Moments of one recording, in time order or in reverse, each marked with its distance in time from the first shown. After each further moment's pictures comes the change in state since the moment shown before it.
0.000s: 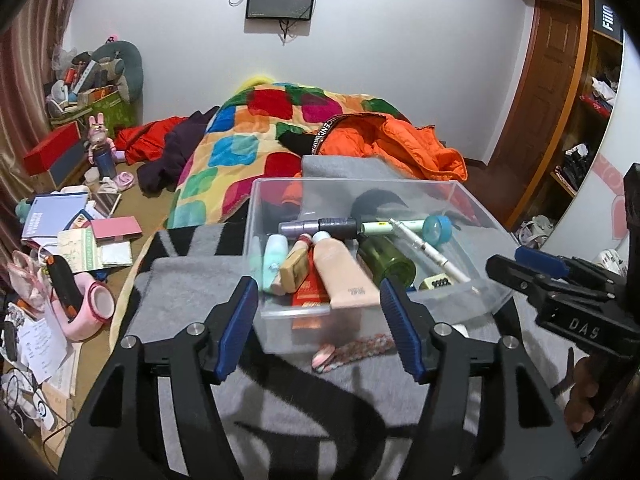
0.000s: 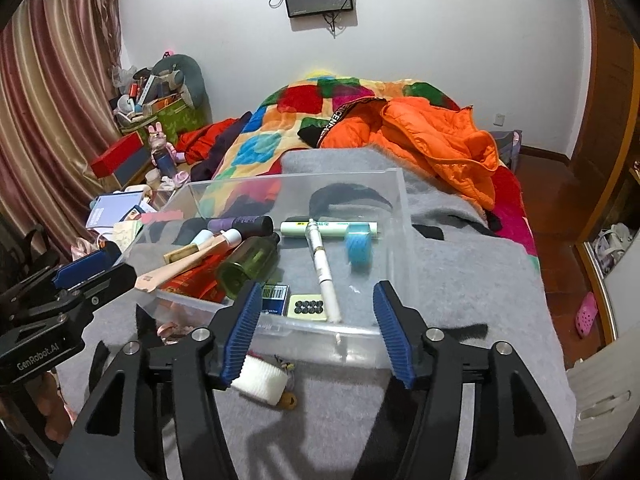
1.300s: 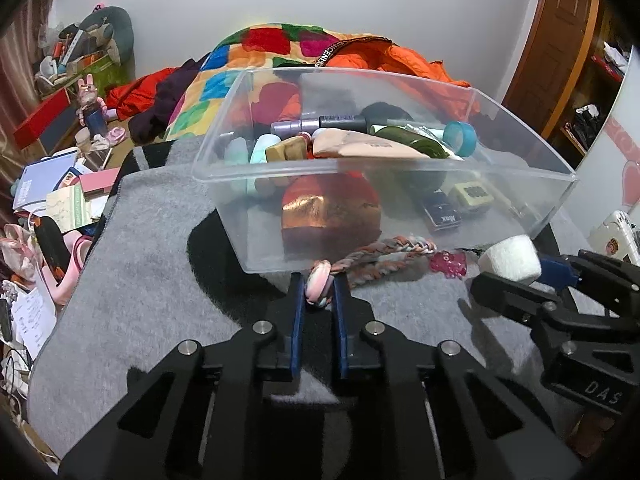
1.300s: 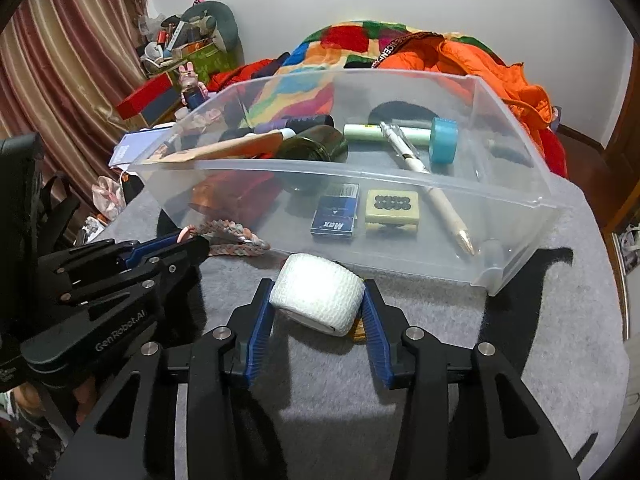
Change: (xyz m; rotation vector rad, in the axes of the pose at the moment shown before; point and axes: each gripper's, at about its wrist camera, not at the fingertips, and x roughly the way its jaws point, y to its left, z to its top) left arm 0.054 -0.004 -0.057 0.023 0.180 0.012; right arm 0.038 0.037 -0.055 -0.084 0.172 0.094
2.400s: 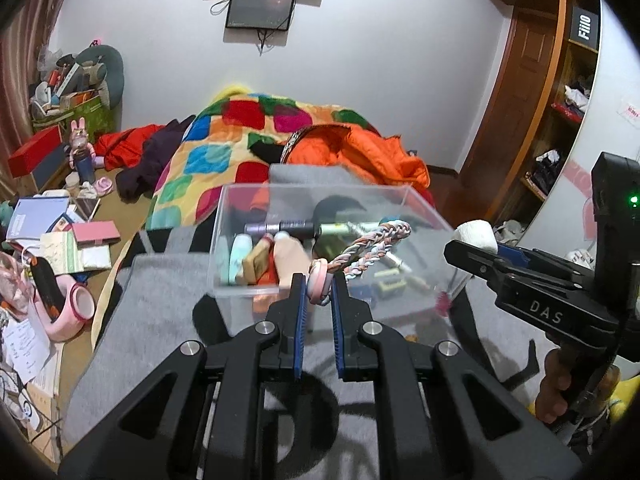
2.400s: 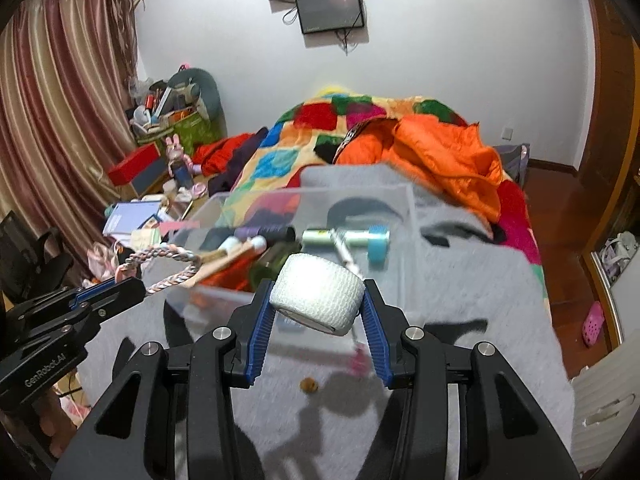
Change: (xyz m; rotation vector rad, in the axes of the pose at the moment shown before) left arm -0.094 -0.016 0.039 -0.010 -0.224 -0.116; right arm -0.074 -0.026 0.040 0.065 -0.246 -0.066
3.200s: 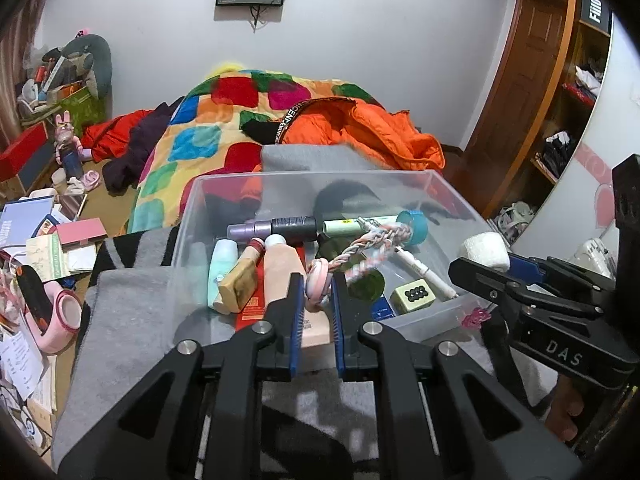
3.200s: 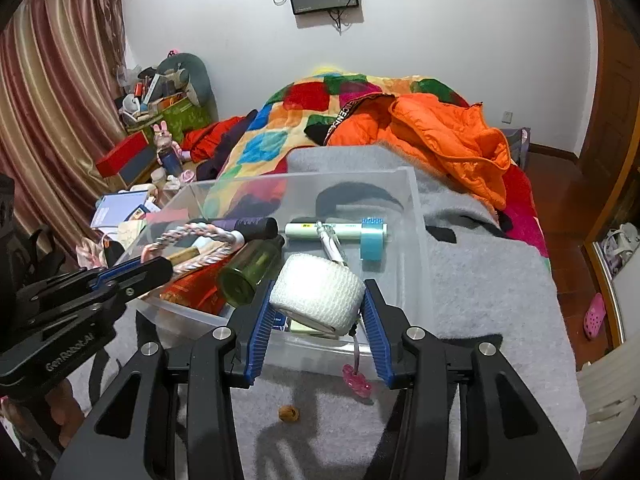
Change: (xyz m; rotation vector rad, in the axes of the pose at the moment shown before) left arm 0.075 0.002 0.013 0.026 0.095 0.012; right arm 0.048 -0.012 0.002 0.007 0.090 -0.004
